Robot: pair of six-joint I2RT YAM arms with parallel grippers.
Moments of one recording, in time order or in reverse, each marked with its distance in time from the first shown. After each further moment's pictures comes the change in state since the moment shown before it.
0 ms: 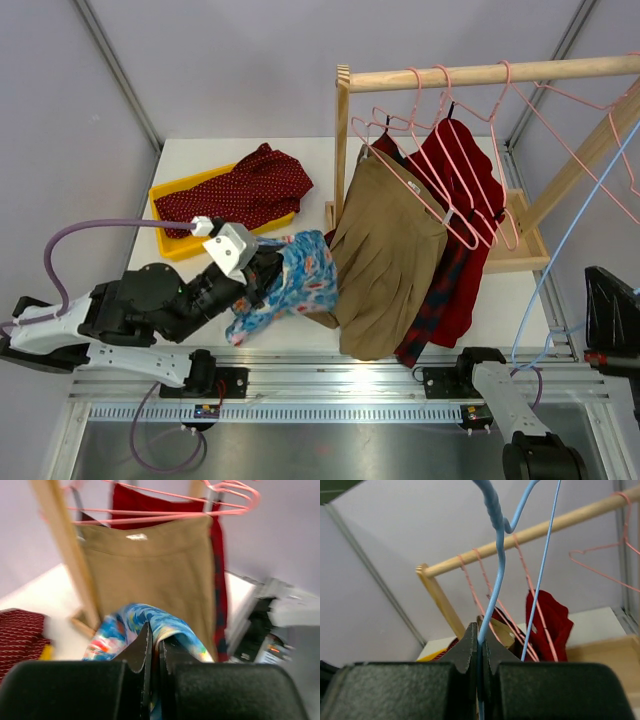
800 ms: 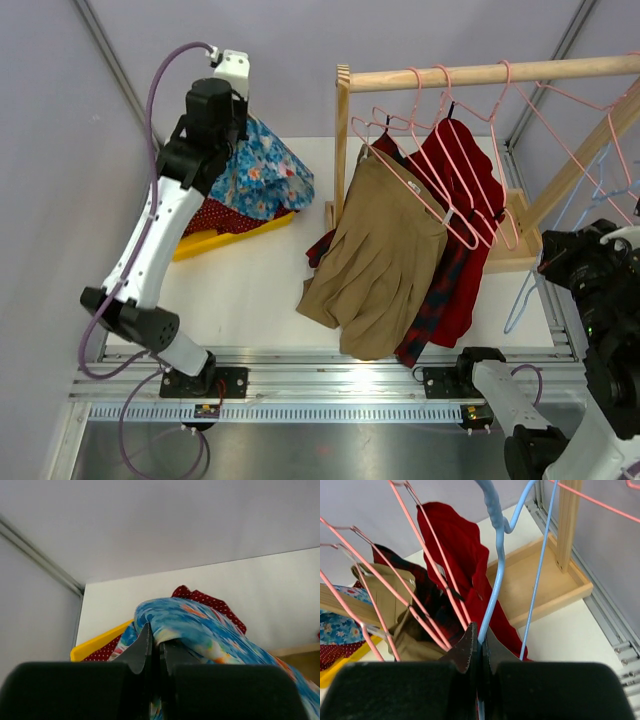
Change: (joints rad) left arm 1.179 0.680 0.553 -0.071 0.288 0.151; right arm 0.003 0.023 -0.510 -0.113 0.290 -0.089
